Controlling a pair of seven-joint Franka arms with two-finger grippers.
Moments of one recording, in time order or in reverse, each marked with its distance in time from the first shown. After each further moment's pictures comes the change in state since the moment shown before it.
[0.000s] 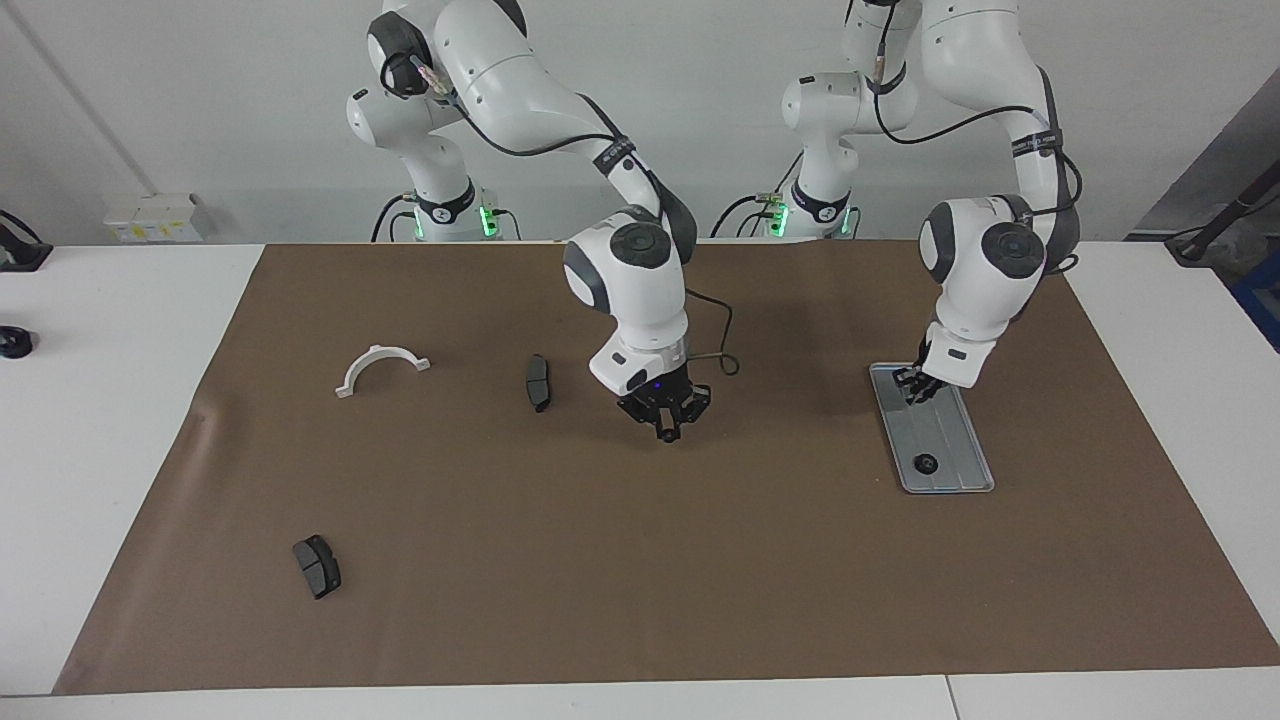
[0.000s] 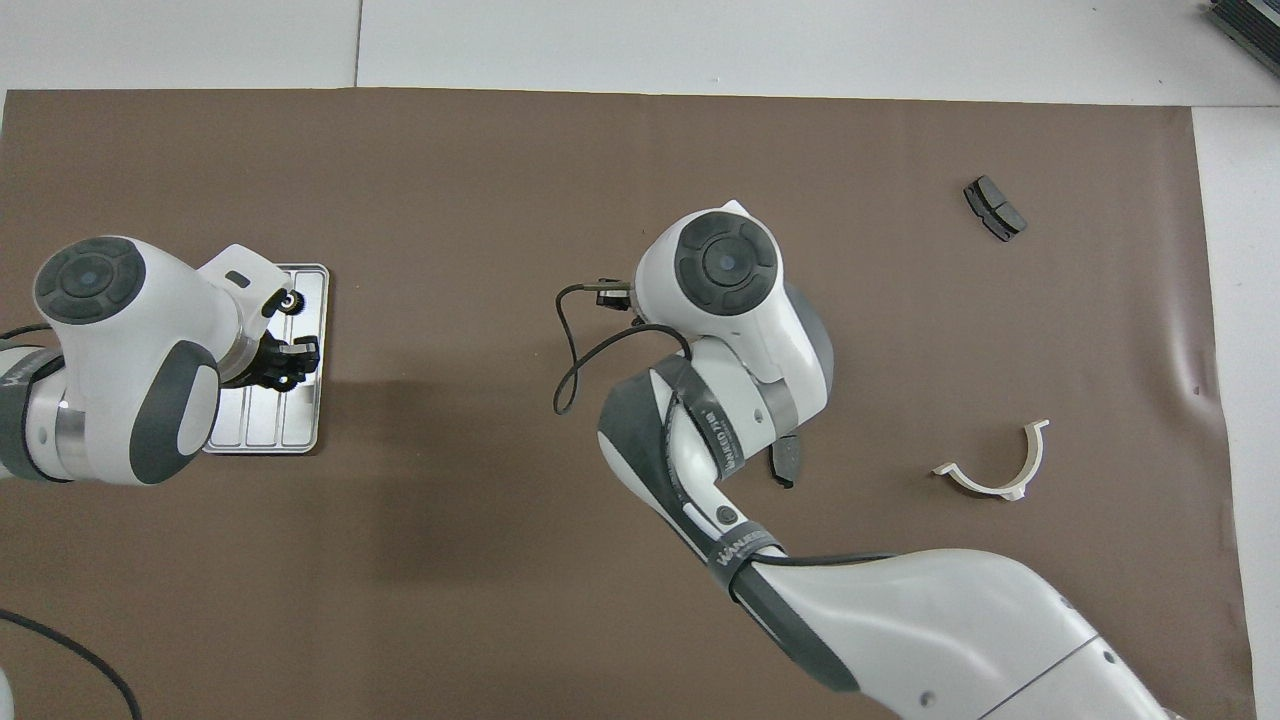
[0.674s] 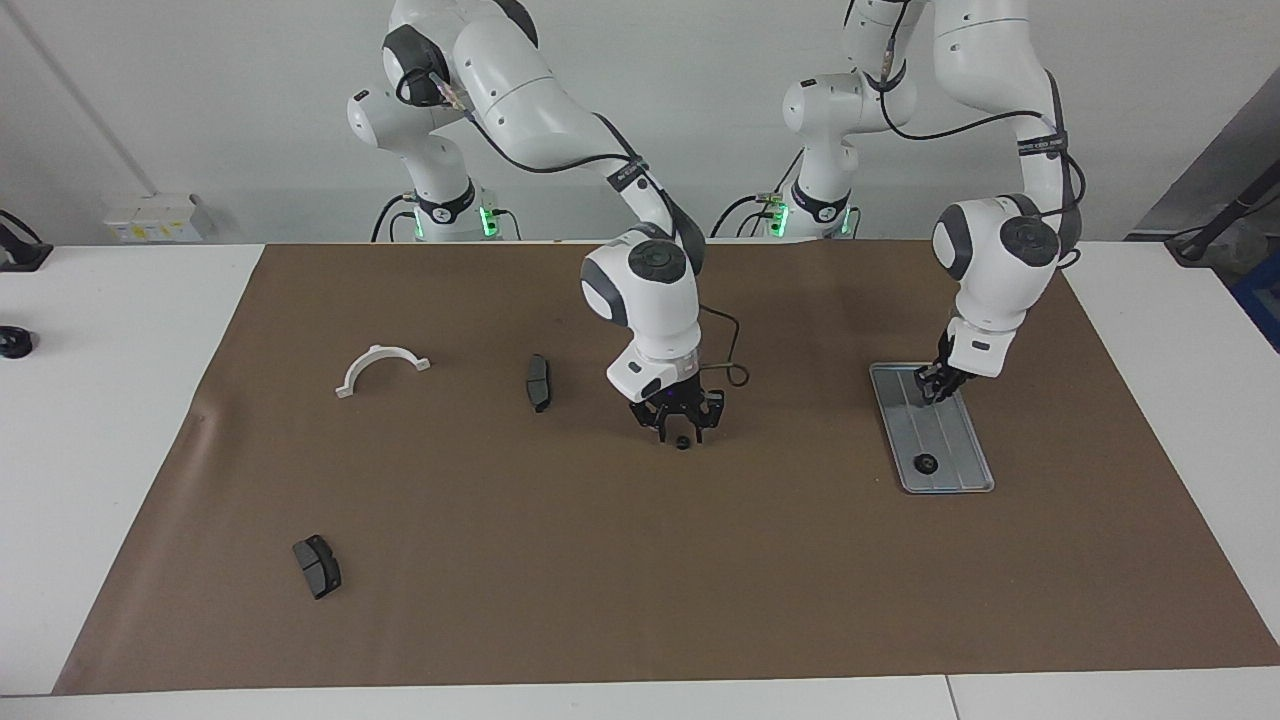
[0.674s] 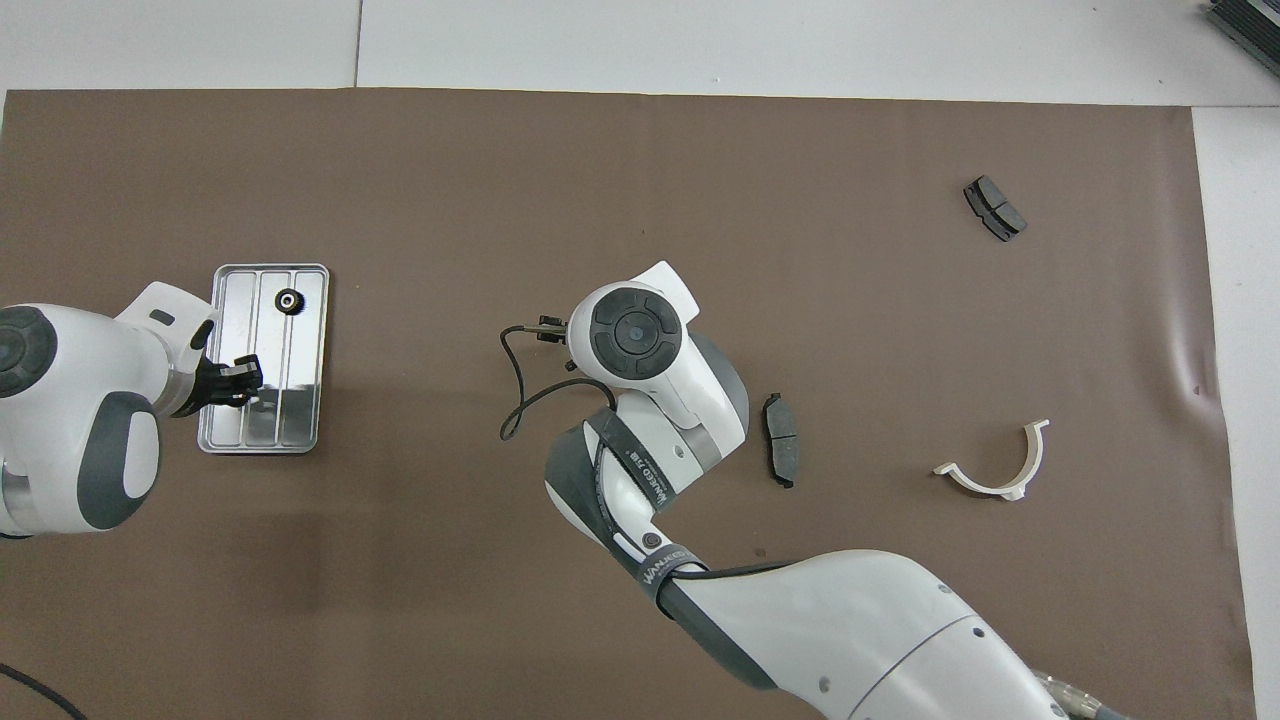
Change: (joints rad) left arm 0.065 -0.031 -0.011 -0.114 0.000 0.114 0.013; right arm 0.007 0.020 -0.018 -0.003 -0.003 0.051 0.027
